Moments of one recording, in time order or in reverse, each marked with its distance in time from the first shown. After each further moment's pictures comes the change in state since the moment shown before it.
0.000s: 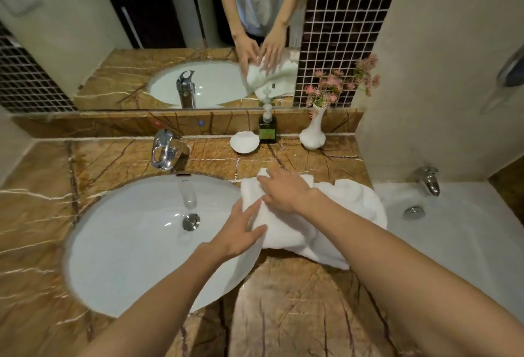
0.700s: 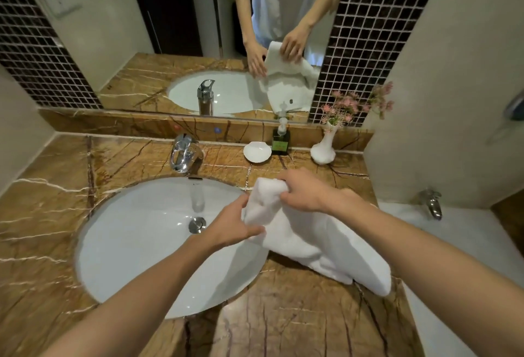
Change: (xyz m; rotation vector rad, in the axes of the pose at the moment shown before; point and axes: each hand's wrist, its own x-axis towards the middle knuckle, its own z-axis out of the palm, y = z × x) left_hand -0.012 0.000 -0.050 -0.195 0.137 0.016; right_hand -0.023 -0.007 -0.058 0.296 0.120 -0.025
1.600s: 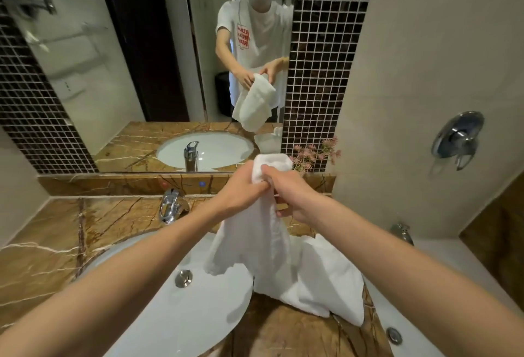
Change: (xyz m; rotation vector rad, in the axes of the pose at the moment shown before) left_hand -0.018 0.203 -0.054 -0.022 0.128 0.528; right_hand -0.067 -0.058 -0.107 1.199 0.279 0.511
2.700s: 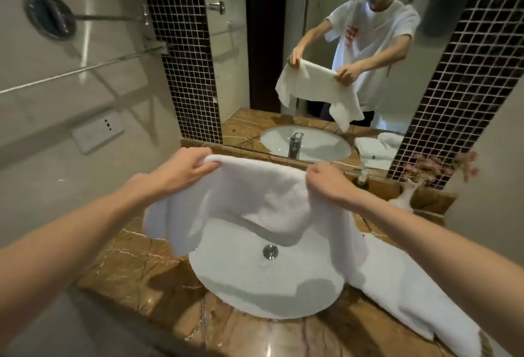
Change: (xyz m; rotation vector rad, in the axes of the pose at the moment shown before) left_hand -0.215 -0.072 -0.264 0.658 0.253 -0.260; right_hand -0.019 -0.011 0.149 -0.750 -0.229 -0.621
